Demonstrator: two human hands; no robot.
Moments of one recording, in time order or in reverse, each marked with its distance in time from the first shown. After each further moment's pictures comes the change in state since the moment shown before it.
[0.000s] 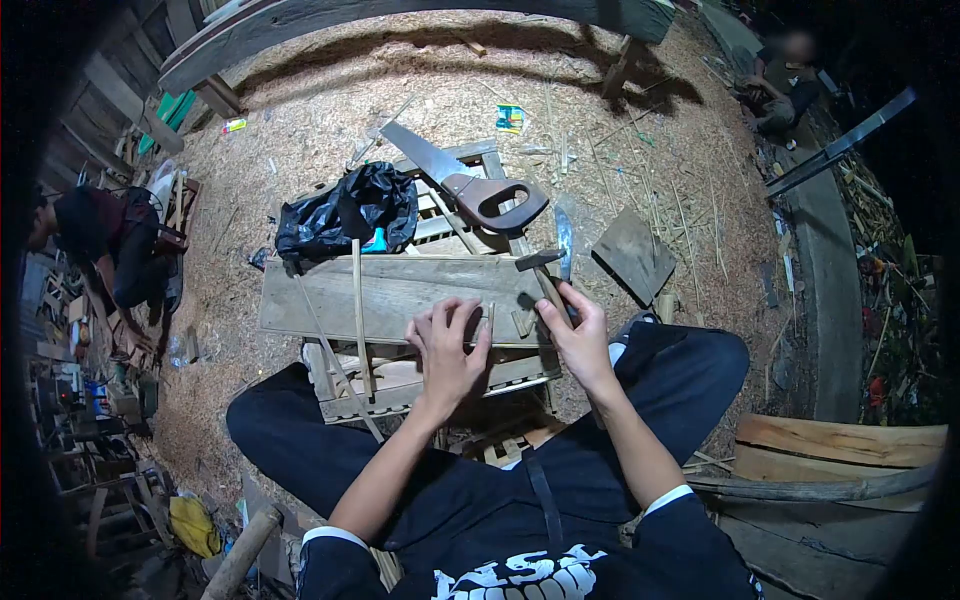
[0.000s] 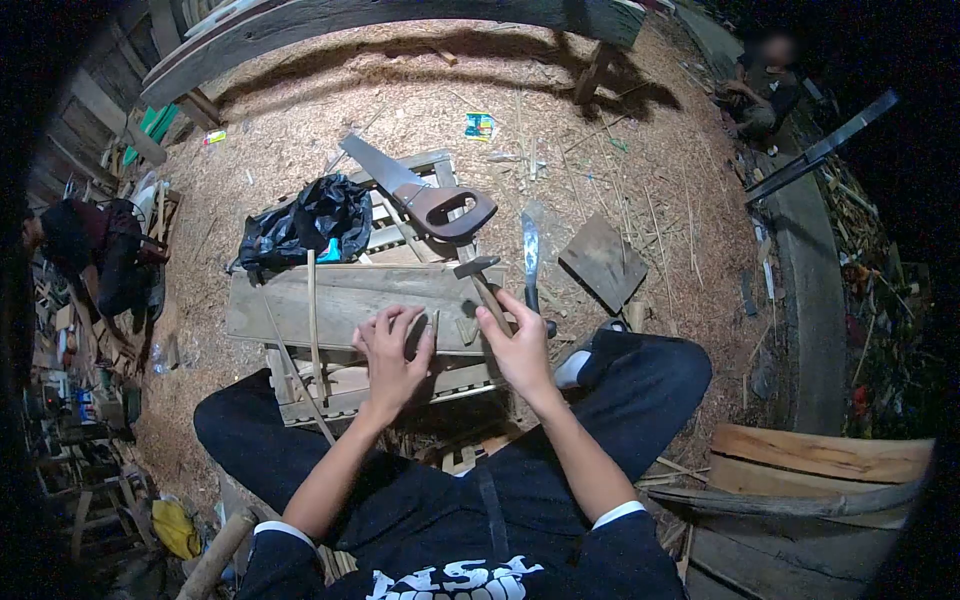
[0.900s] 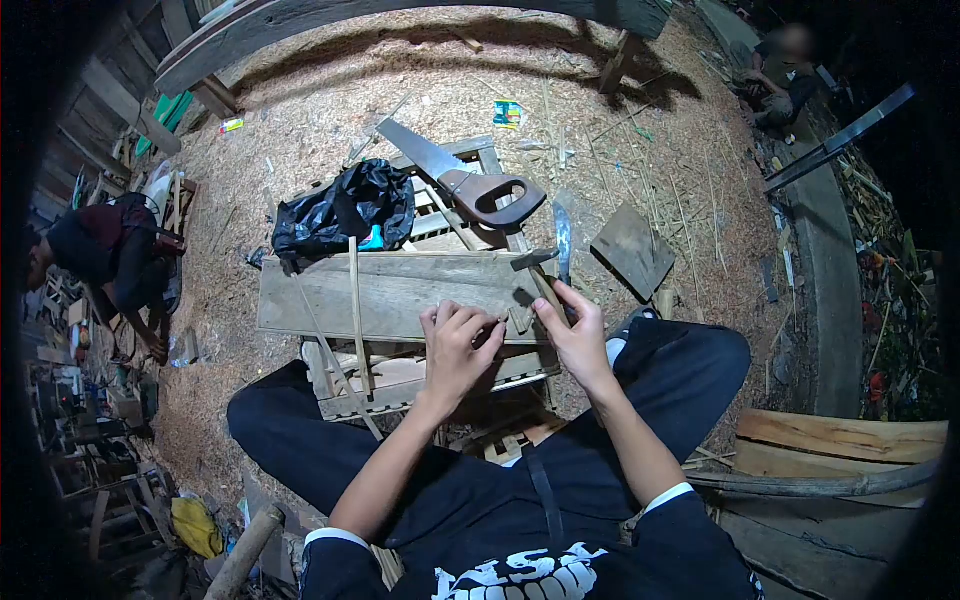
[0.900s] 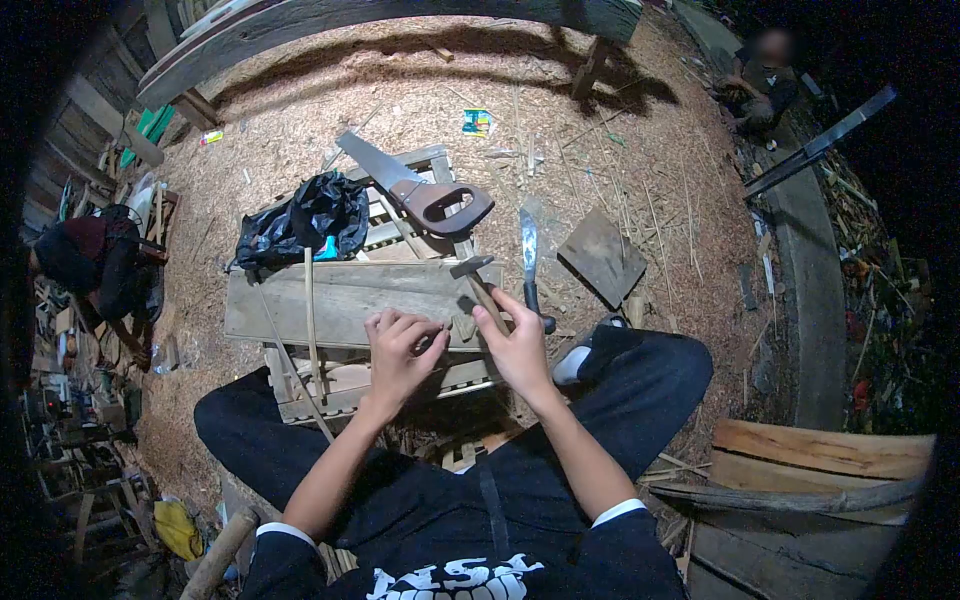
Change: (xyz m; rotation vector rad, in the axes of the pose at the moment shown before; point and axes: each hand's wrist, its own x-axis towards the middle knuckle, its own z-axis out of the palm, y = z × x) left_hand 0.010 0.002 0.002 -0.083 -0.094 0.226; right_hand -0.005 -0.001 -0.001 -0.038 -0.003 0.060
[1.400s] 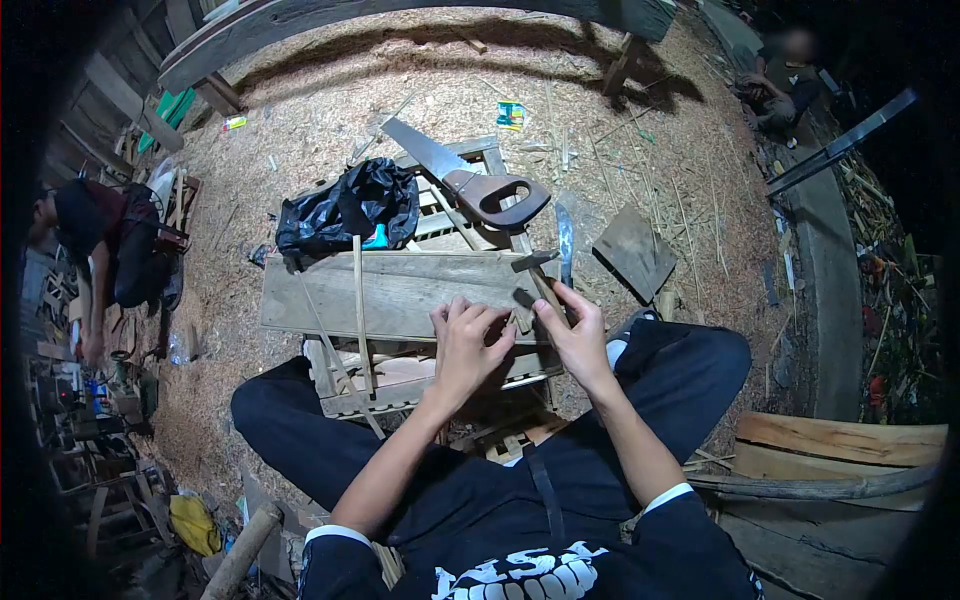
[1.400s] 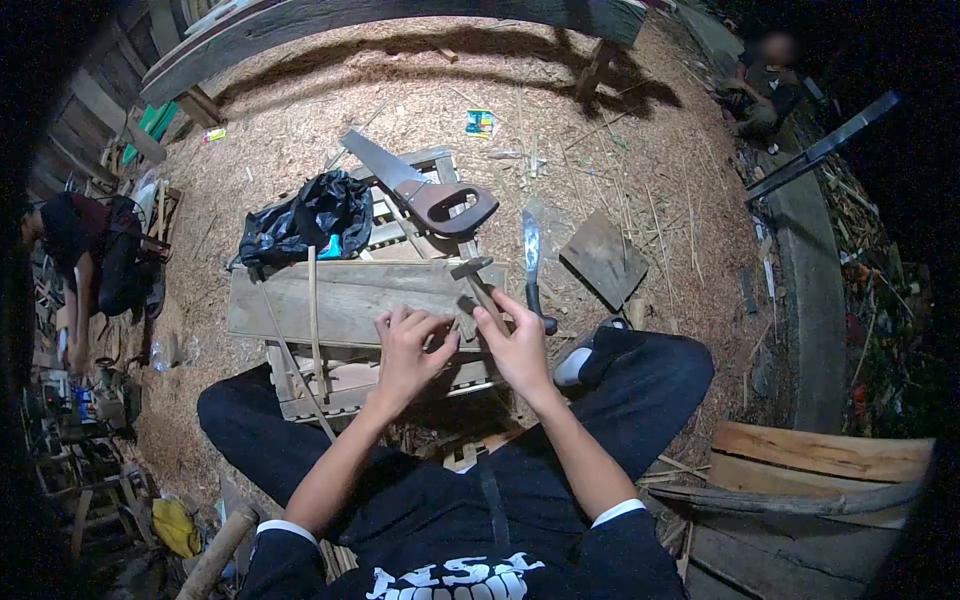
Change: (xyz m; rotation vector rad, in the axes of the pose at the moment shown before) left_hand 0.006 0.005 0.005 0.017 -0.043 -0.036; right_hand 0.001 0.002 0.003 0.002 -0.015 -0.012
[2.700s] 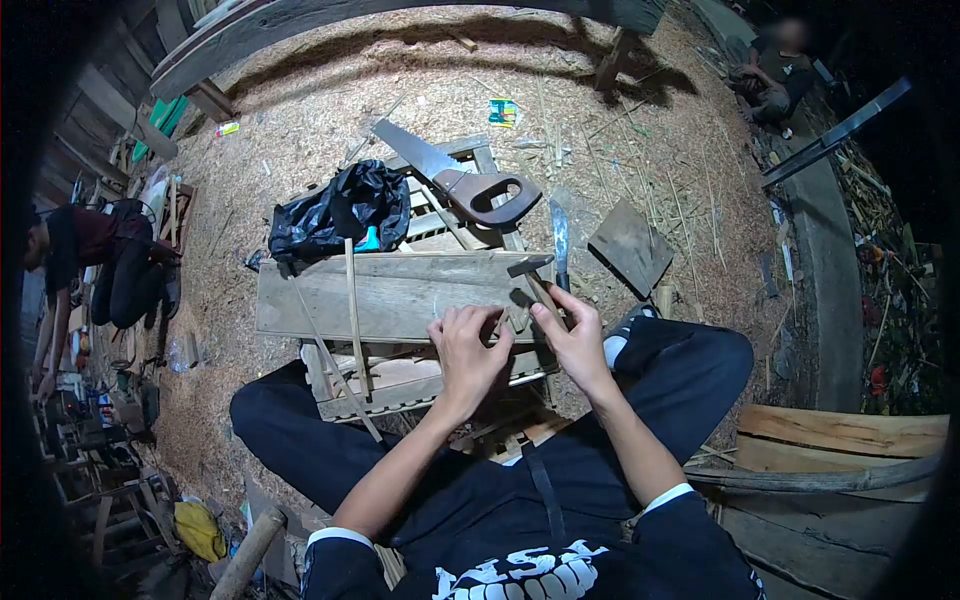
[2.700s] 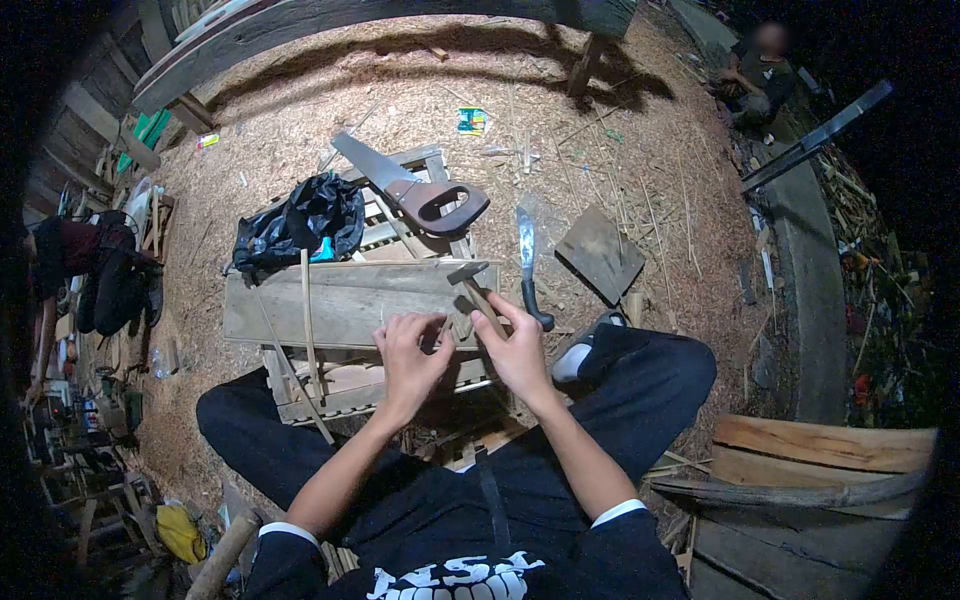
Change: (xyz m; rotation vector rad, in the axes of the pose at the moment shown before) left_hand -0.007 0.019 0.011 -0.010 0.025 -0.231; right_hand -0.007 0.005 -0.005 -0.006 -0.003 0.065
